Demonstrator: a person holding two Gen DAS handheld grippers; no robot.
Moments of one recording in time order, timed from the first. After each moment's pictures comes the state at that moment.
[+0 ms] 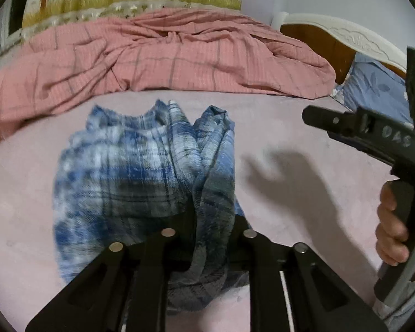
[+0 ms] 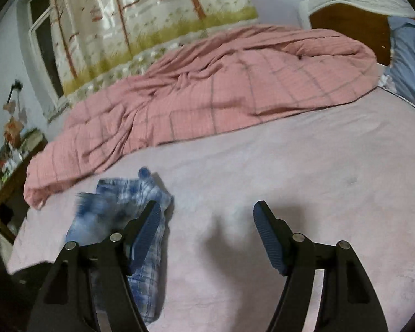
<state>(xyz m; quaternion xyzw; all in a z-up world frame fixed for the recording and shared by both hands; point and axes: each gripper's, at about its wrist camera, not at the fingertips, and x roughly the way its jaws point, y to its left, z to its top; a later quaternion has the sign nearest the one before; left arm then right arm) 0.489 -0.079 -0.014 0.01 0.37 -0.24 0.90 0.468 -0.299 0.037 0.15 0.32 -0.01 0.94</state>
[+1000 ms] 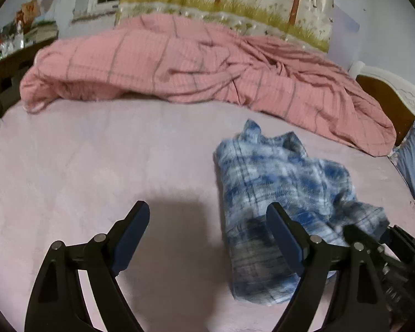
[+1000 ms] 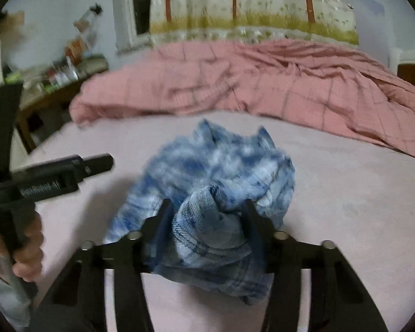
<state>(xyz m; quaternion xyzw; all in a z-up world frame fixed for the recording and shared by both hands) 0.495 0.080 -0.003 -0.09 0.36 -0.07 0.92 0.444 -0.139 0.010 0.00 0.33 0.12 0.94</state>
